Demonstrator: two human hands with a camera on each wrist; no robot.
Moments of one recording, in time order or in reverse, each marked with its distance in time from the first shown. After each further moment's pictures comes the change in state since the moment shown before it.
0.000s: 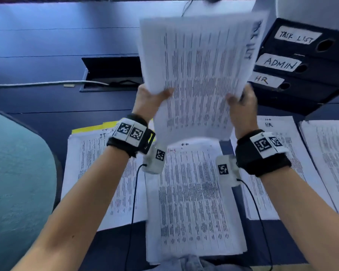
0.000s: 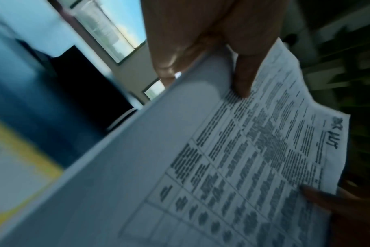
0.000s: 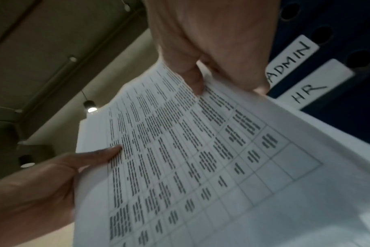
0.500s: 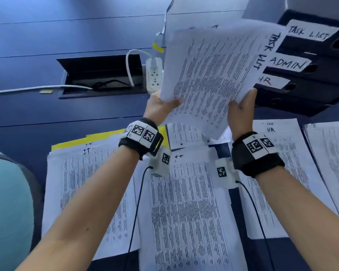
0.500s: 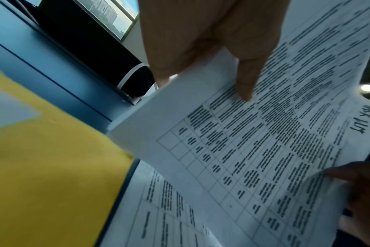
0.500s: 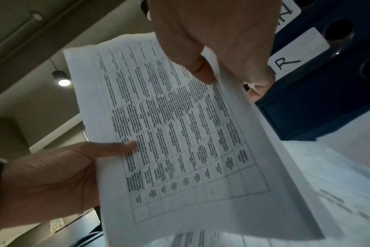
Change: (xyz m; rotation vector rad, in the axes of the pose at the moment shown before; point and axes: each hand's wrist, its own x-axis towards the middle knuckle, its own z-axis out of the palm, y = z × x) left_hand 0.064 -0.050 0.042 0.188 -0.131 -0.182; right_hand 0.051 0.046 0.009 0.017 0.120 0.116
